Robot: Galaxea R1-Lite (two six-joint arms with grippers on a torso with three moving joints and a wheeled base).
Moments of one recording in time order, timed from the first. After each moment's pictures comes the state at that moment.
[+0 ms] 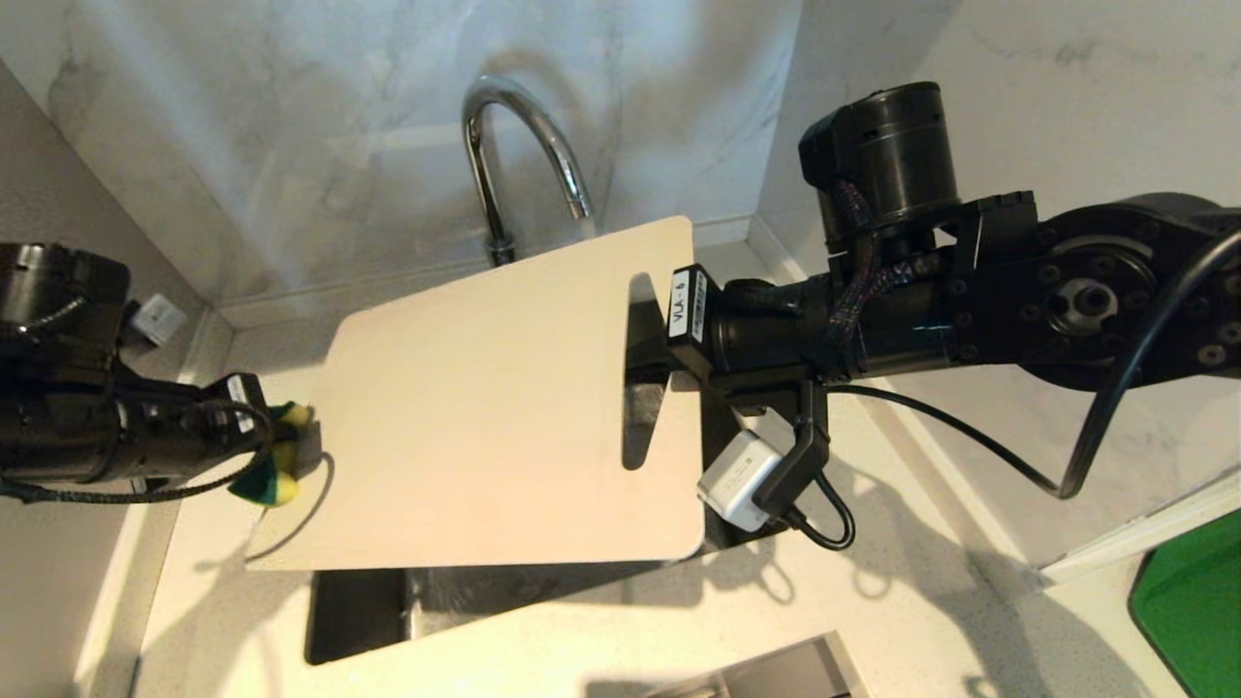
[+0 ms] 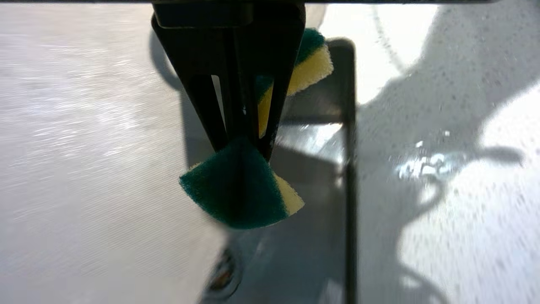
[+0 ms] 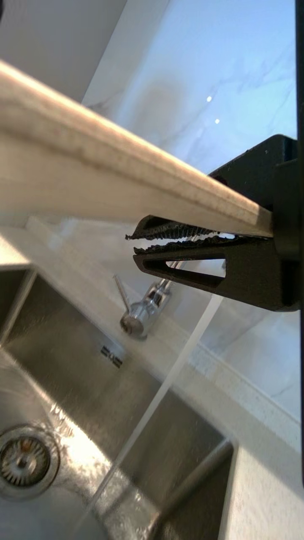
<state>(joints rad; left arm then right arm) -0.21 1.50 -1.03 0.13 0.03 -0.56 0.54 1.73 -1.48 0.16 0.51 -2.45</state>
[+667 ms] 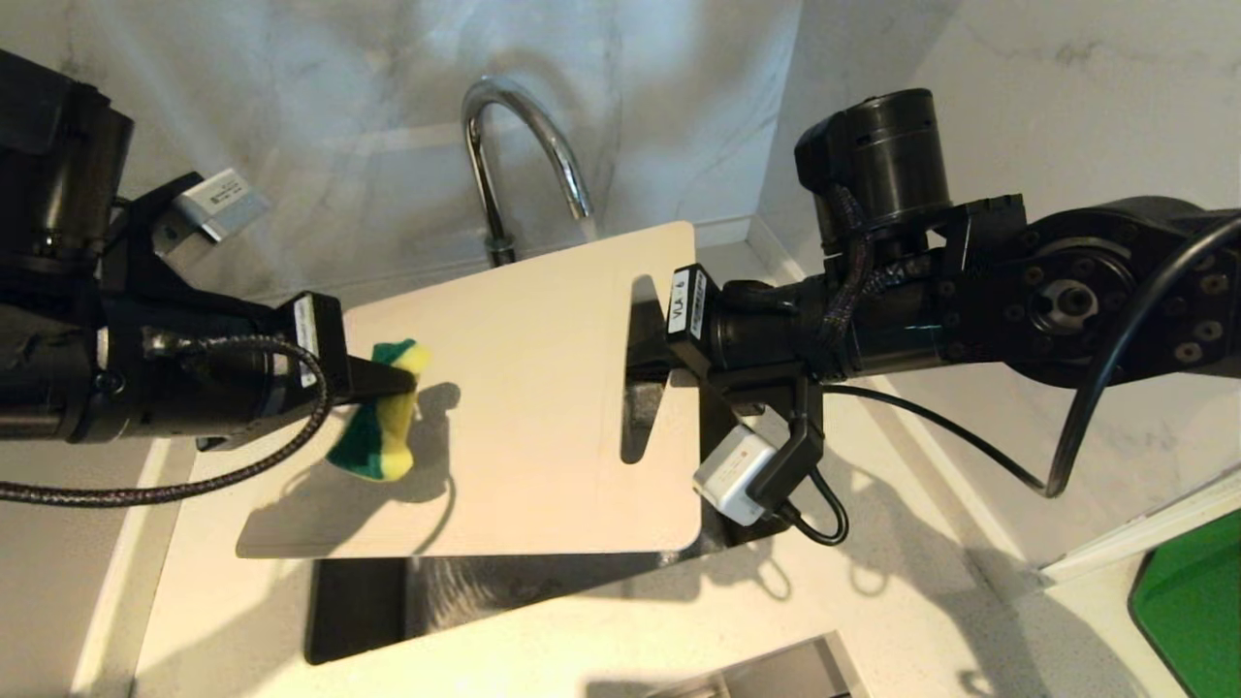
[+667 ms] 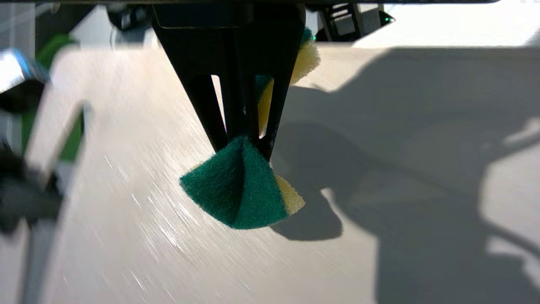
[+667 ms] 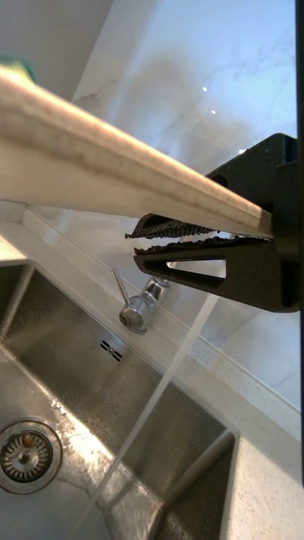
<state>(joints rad) -0.74 1.45 -1.32 0.38 0.17 -0.64 0.53 1.74 -1.49 0.16 0.51 -2.42</state>
